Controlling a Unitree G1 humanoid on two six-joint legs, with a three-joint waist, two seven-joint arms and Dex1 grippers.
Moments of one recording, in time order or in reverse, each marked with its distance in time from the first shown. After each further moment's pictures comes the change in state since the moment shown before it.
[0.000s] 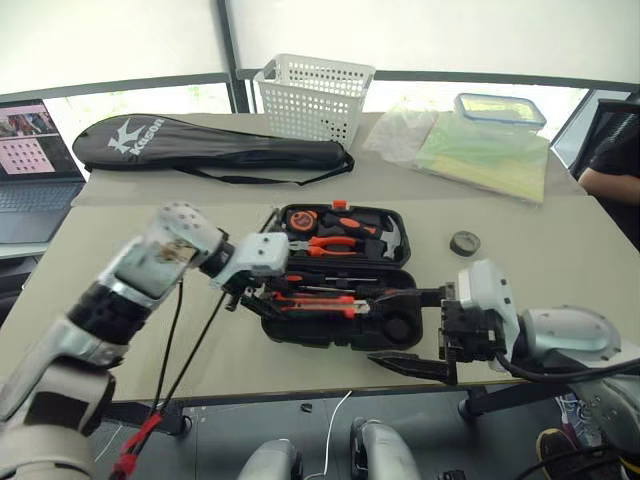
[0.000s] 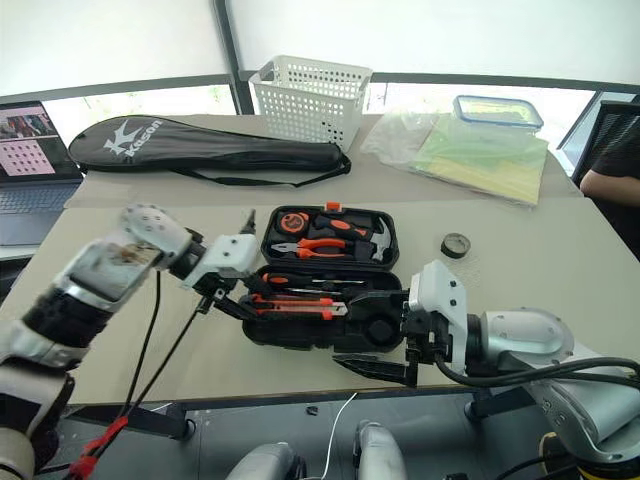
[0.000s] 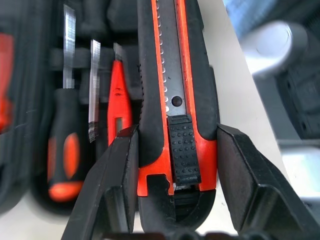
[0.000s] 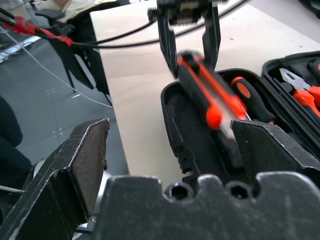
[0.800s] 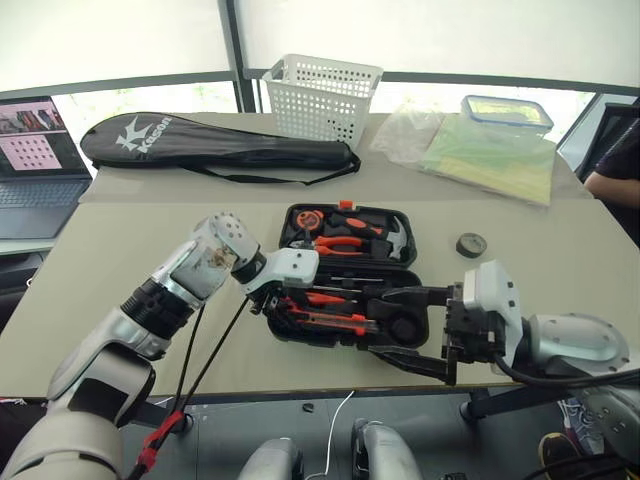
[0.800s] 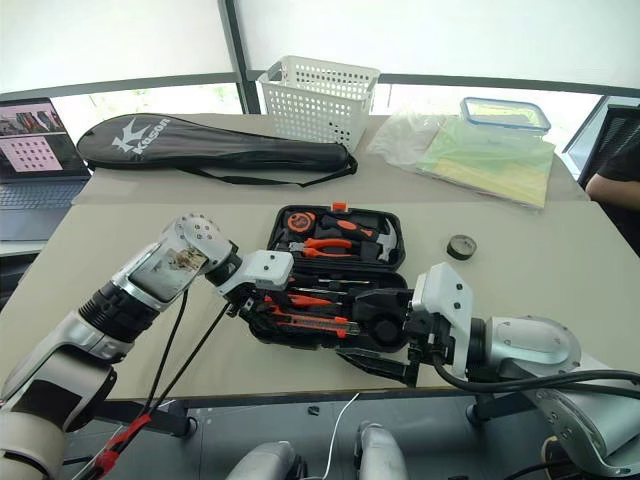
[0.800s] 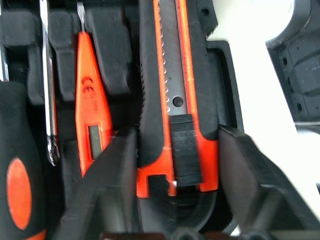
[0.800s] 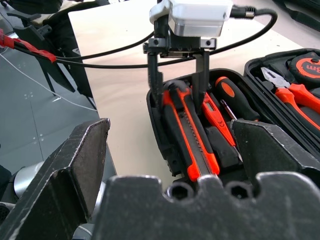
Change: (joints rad) left arm -0.042 -0.147 -0.060 0.074 0.155 0.056 -0.036; right arm 0.022 0.004 -0.022 -0.029 0.007 0.000 -0.075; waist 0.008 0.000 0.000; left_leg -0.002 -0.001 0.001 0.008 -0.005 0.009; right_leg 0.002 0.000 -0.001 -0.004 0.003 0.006
